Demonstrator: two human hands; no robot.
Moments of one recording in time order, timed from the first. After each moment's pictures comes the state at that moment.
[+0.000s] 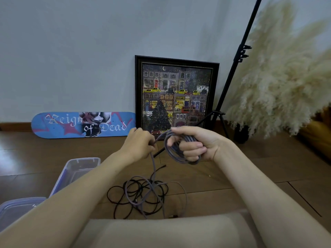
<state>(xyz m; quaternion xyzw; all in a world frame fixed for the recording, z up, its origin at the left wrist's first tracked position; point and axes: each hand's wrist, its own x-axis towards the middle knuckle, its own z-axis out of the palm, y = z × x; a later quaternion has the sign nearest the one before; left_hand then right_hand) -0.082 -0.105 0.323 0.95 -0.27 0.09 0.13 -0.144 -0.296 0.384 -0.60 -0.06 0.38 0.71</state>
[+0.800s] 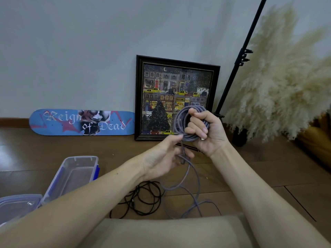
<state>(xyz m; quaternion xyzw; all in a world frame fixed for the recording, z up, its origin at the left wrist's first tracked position) -0.137 -0.153 0.333 0.54 -0.19 -0.35 0.74 -0.136 -0.294 0.382 -0.35 -0.10 0.08 0.93</state>
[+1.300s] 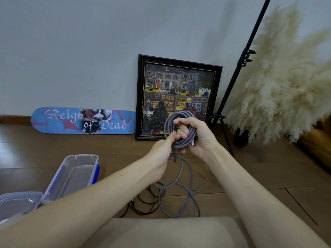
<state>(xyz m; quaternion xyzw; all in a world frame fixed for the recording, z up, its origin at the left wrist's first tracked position) -0.136 -0.172 0.331 0.61 -0.02 -0.17 0.77 -0.128 -0.278 0.368 -0.51 -0.01 0.04 0.86</state>
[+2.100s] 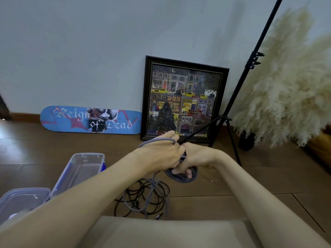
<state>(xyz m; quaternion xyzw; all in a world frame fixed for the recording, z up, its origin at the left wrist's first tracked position) -0.111 -0.124 0.335 0.76 -0.53 0.32 -0.20 -0.131 -0.284 0.351 -0.87 -0.14 0.29 0.38</state>
